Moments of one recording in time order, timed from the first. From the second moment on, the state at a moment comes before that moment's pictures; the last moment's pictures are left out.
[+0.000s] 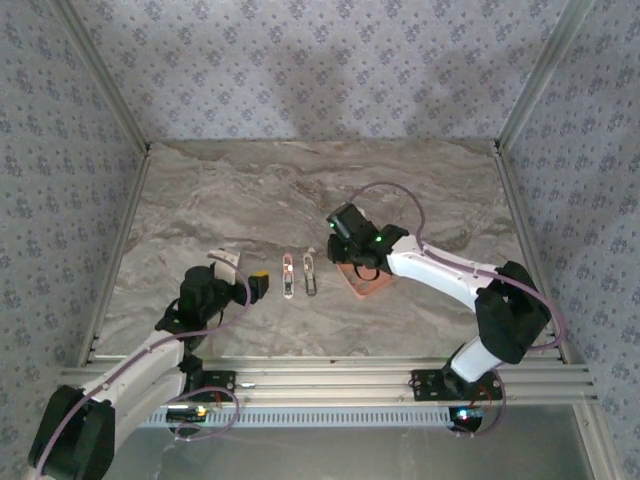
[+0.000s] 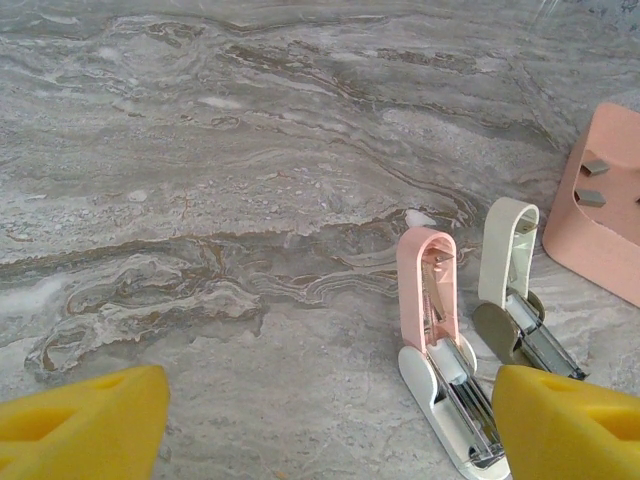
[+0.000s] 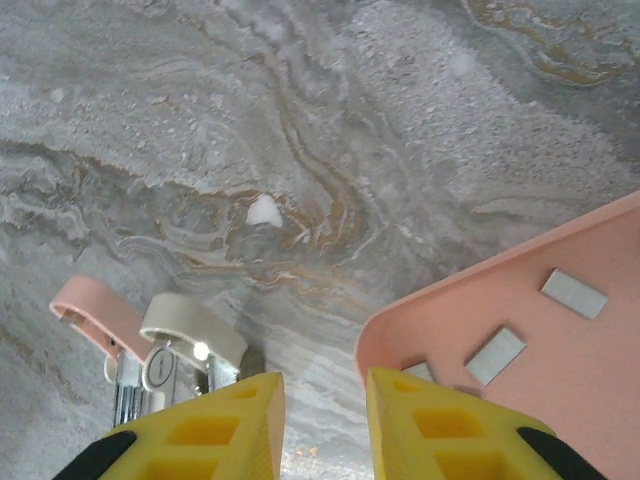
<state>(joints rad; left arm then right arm) -0.42 0.79 0.15 0.25 0.15 -0.15 0.76 1.55 1.11 -0.50 0.13 0.69</state>
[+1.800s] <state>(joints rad) -0.42 0.83 0.15 0.25 0.14 -0.15 0.60 1.75 1.19 -0.74 0.05 0.68</state>
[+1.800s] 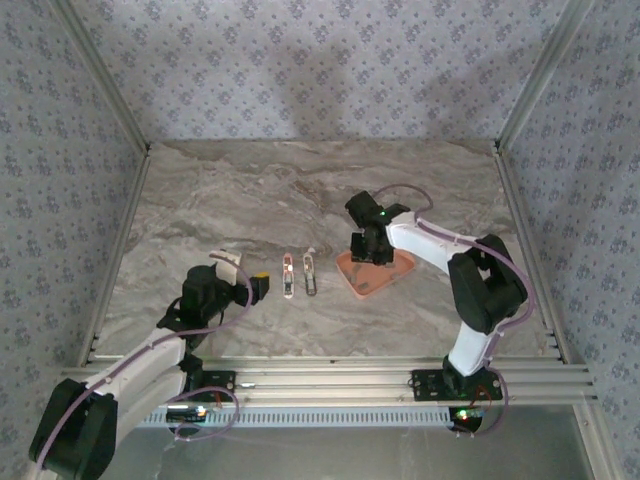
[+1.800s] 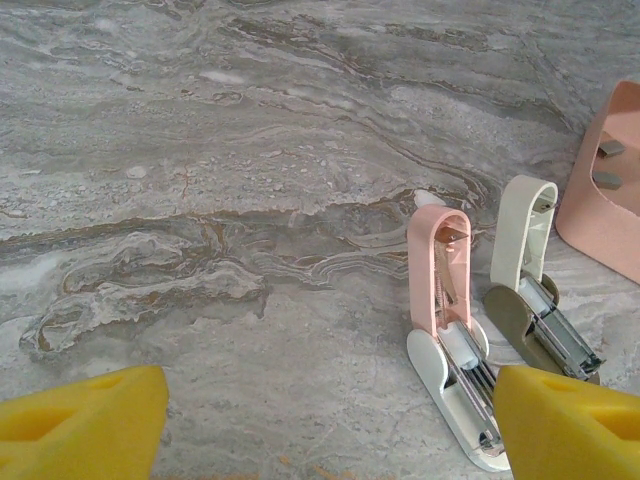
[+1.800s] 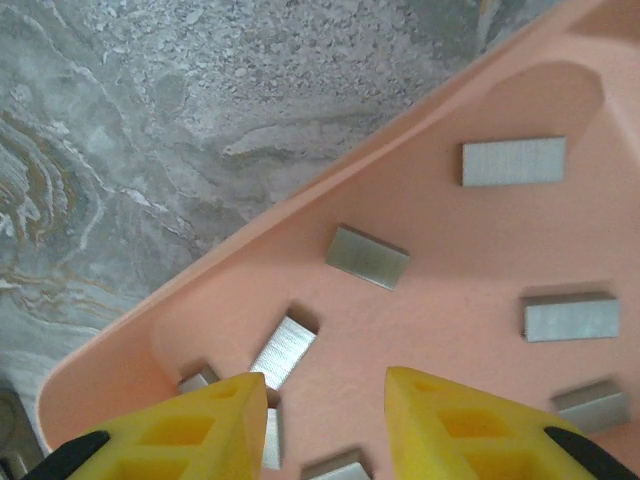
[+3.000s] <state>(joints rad) -0.42 0.86 0.15 0.25 0.14 -0.15 0.63 1.86 1.21 -0.74 0.09 0.82</state>
